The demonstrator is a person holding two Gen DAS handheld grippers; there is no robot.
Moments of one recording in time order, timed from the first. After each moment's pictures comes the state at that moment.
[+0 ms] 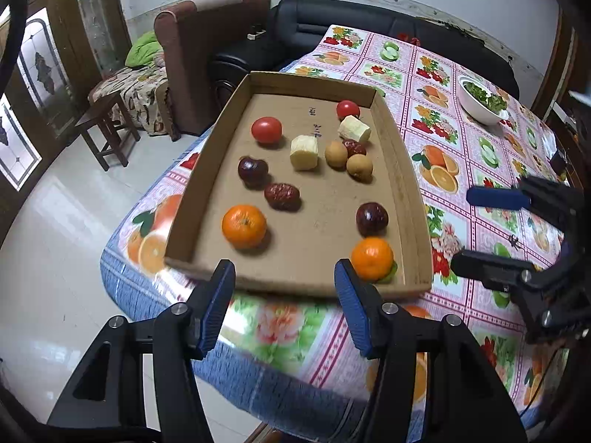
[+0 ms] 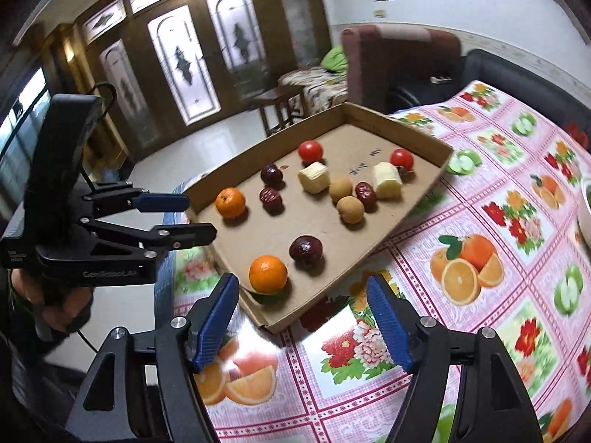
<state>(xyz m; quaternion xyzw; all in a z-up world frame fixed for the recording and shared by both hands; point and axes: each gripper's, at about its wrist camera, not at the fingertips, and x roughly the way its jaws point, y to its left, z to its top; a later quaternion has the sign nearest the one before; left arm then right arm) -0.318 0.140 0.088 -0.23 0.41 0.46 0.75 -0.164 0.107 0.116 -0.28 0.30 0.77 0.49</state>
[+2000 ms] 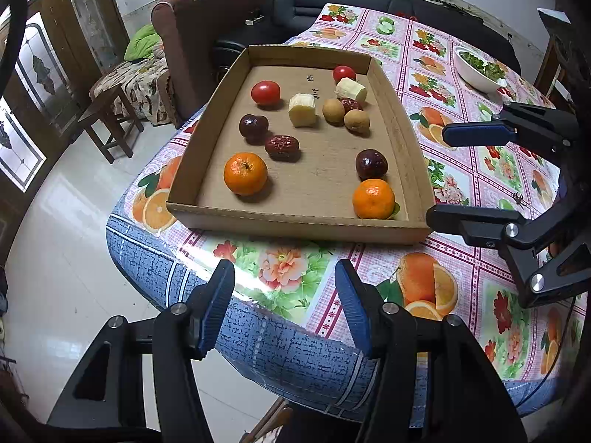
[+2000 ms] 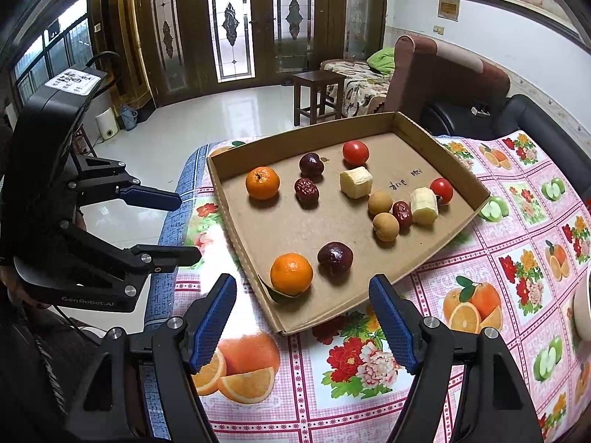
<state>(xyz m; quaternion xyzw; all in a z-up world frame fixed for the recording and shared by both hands) -0.328 0.115 0.073 -0.22 0.44 0.46 0.74 -0.199 0.110 0.116 -0.36 0.22 0.79 0.45</state>
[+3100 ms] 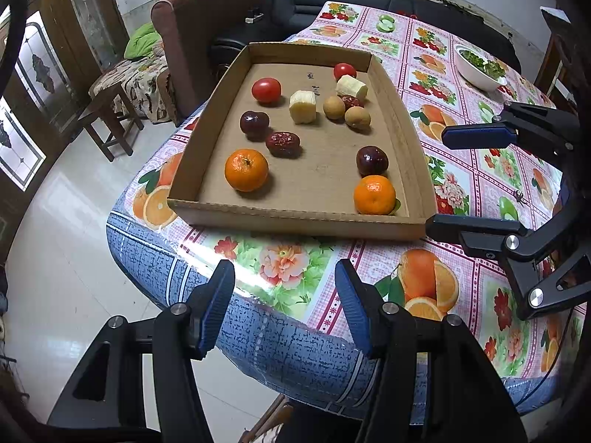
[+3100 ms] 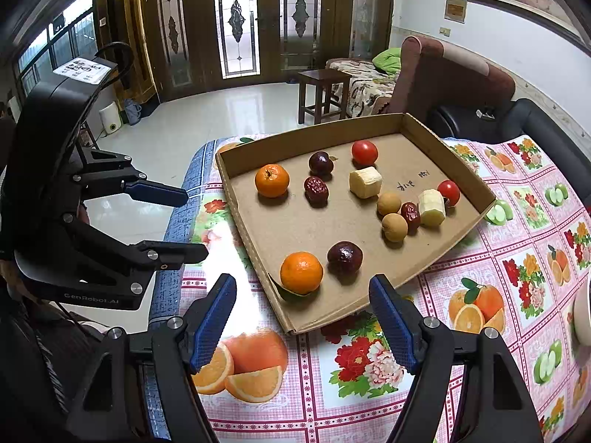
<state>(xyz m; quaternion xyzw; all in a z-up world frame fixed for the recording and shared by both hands) -0.328 0.114 0.074 -0.22 0.45 0.46 0.74 -0.203 0.109 0.113 -0.37 0.22 0.79 0.44</state>
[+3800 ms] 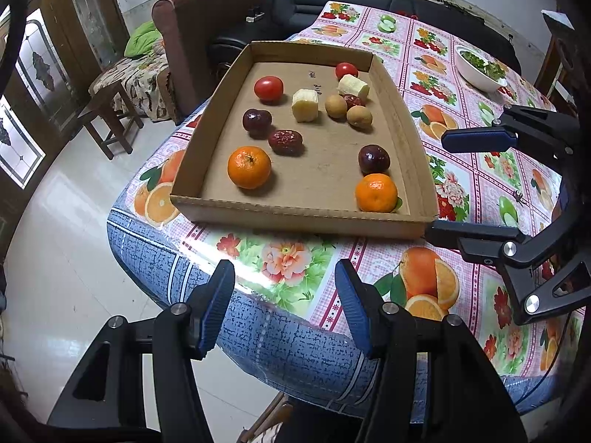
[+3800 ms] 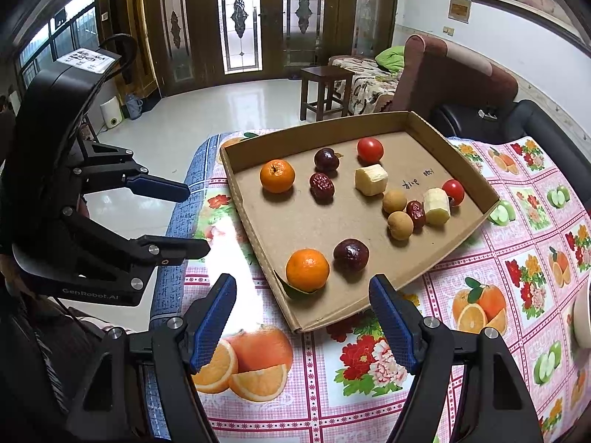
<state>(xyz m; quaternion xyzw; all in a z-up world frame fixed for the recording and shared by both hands) -0.330 0.114 0.074 -0.23 0.44 0.46 0.74 -0.207 0.109 0.109 -0.37 0.21 0.79 0.44</state>
